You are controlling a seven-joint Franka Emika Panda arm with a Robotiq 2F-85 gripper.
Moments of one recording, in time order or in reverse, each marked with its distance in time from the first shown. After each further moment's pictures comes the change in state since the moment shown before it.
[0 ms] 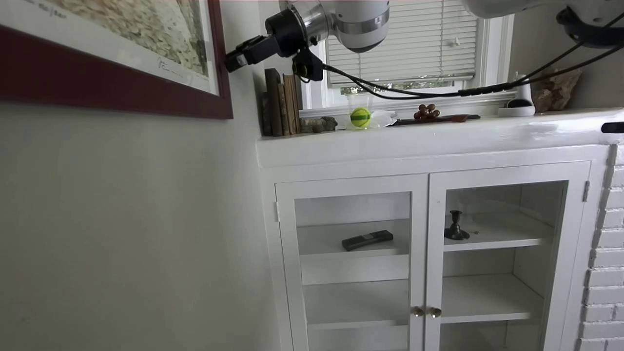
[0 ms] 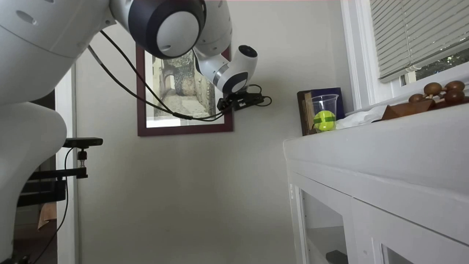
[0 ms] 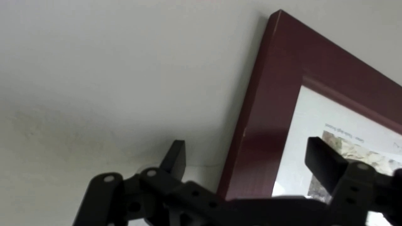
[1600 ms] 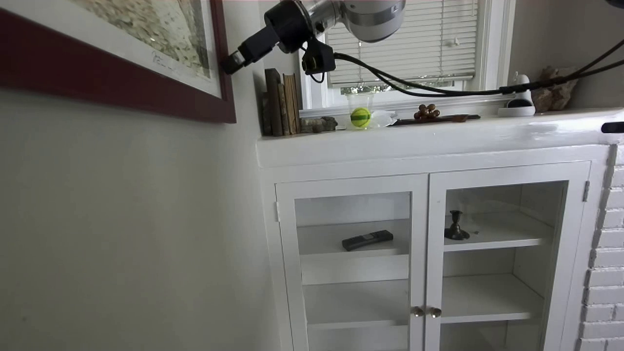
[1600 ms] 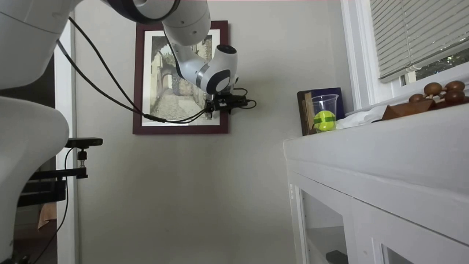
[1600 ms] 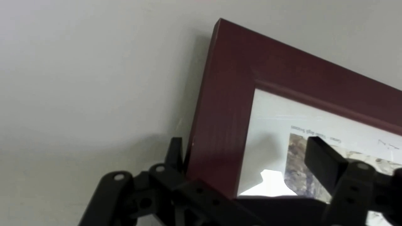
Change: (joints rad) arm -0.104 0.164 0.044 -0.192 0.000 0.092 0.291
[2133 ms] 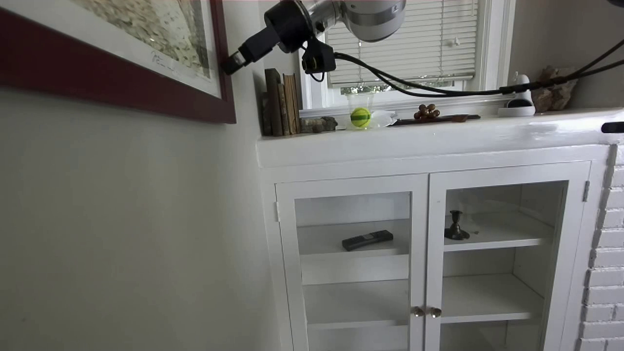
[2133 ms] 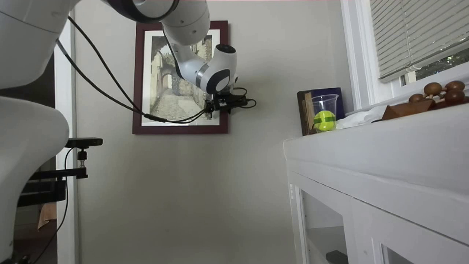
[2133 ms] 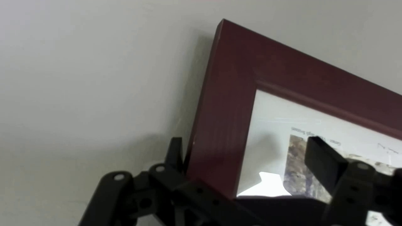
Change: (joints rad) arm -0.002 0.003 0.002 -0.002 -0.015 -0.001 -0.005
